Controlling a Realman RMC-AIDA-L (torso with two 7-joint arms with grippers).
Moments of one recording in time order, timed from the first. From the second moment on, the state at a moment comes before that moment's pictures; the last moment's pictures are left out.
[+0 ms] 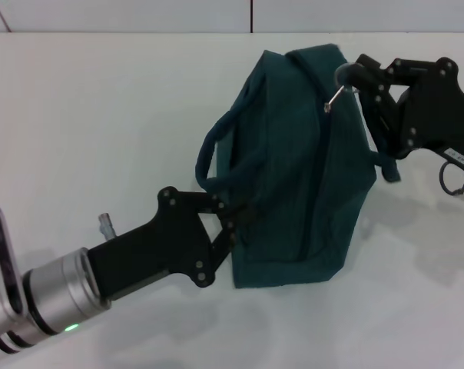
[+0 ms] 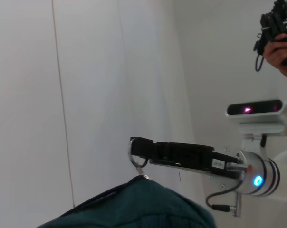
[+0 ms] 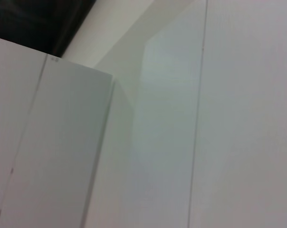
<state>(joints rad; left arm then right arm) -0.46 -2.09 1.16 -0.01 1.22 1.75 -0.29 0.44 2.02 -1.51 -0.41 -0.69 -1.59 0.57</state>
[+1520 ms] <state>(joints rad) -0.45 -2.05 1.07 0.53 1.35 1.64 -1.13 0.47 2.03 -1.54 -0.39 -0.67 -1.52 0.50</state>
